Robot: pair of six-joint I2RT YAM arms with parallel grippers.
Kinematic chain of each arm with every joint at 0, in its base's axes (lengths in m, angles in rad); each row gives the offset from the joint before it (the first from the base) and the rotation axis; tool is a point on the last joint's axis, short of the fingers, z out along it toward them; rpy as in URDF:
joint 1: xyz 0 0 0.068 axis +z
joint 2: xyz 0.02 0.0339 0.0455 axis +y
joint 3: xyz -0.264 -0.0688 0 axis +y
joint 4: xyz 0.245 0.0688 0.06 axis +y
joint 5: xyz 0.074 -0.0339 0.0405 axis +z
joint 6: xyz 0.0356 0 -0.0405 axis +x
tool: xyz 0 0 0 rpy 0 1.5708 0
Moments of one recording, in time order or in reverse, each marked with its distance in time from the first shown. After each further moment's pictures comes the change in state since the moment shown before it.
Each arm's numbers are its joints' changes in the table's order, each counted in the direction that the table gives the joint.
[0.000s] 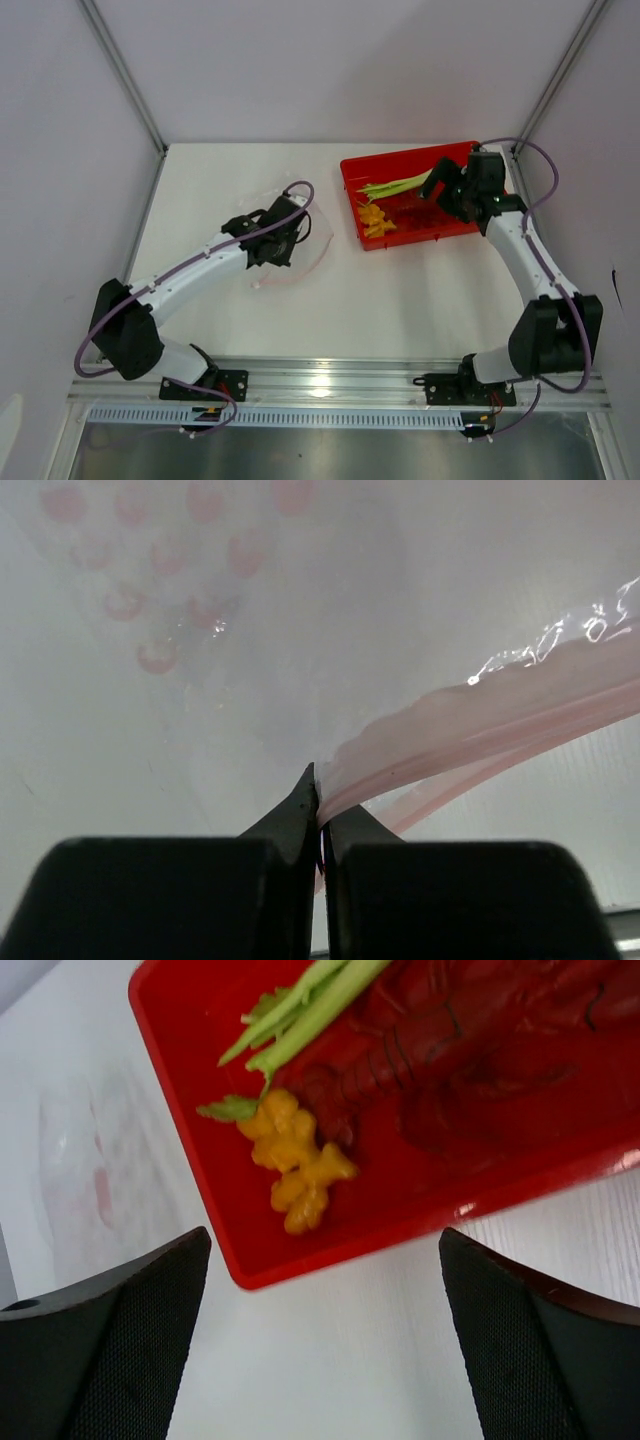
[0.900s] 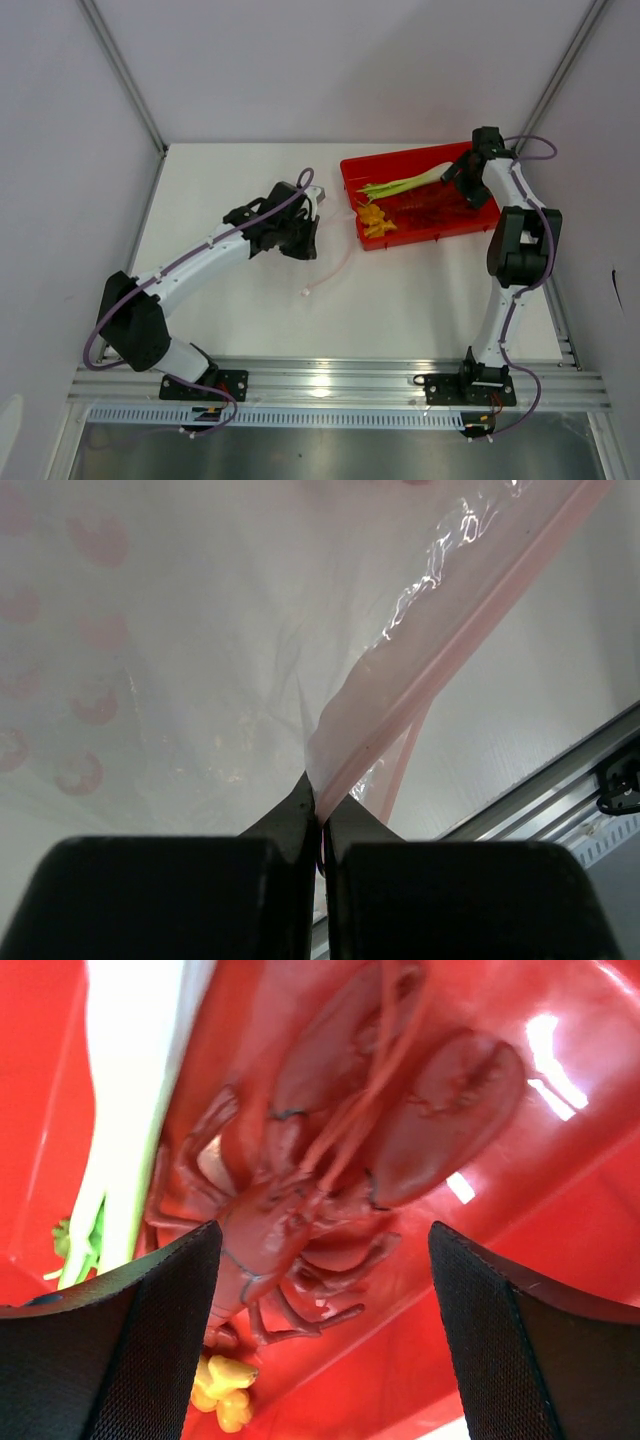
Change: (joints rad) left arm 0.053 0.051 -0.056 -0.109 -0.483 -0.100; right arm -0.165 0.702 -0.612 0.292 -0.209 0.140
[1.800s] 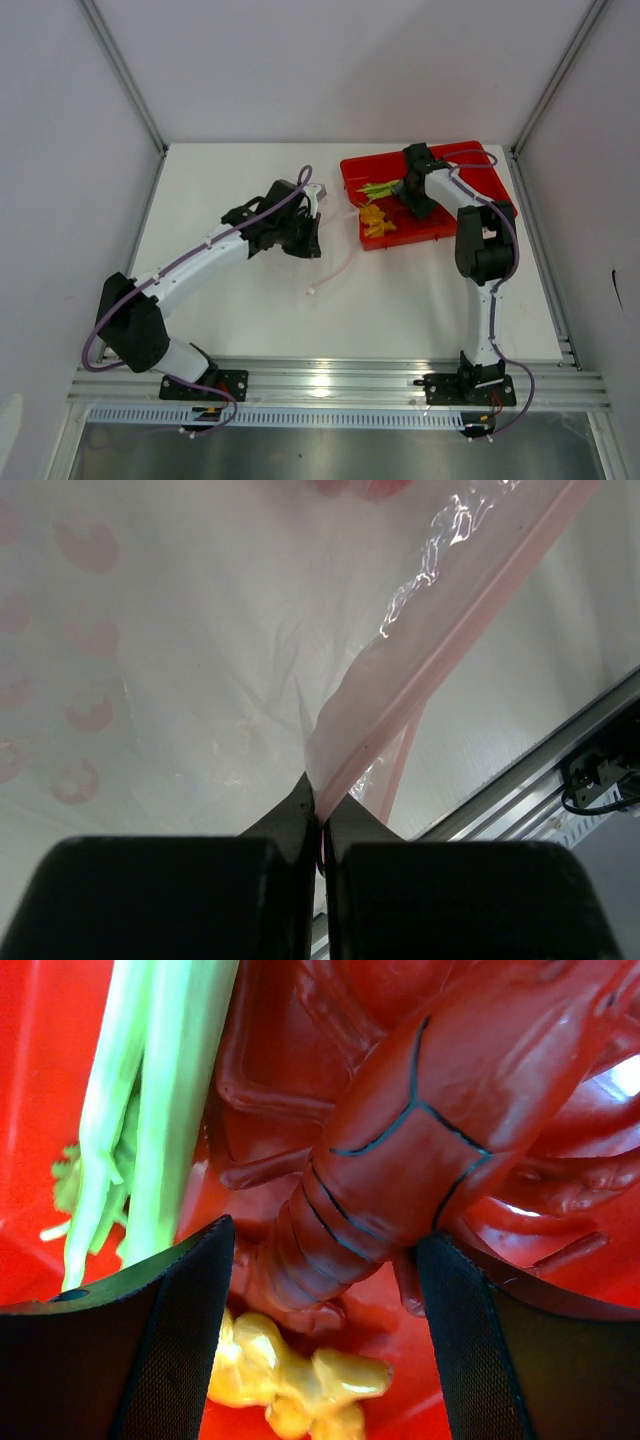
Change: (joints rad) left arm 0.005 -0.008 0.001 -0.038 -0.057 -0.024; right arm 0.296 0.061 0.093 -0.125 -0.158 0.296
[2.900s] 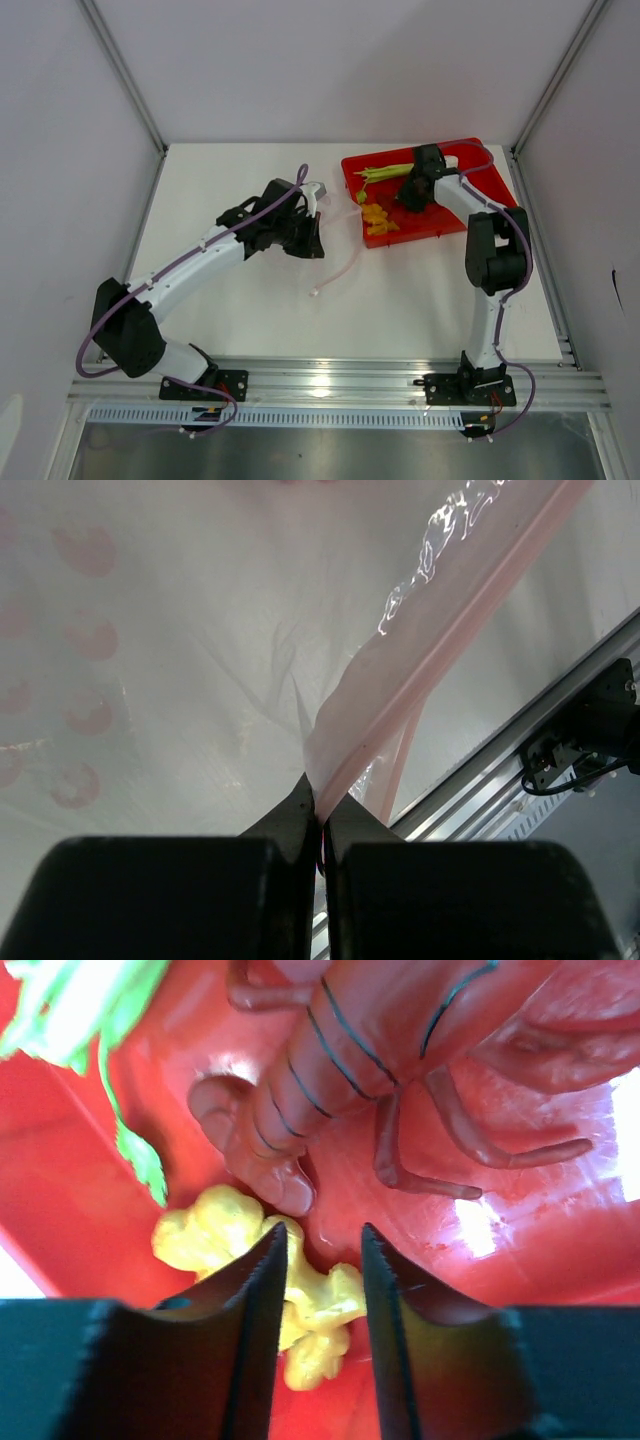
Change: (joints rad) left arm 0.000 -0.034 0.000 -0.005 -0.068 -0.026; right arm -0.011 -0.104 0.113 -0.132 0.209 -0.275
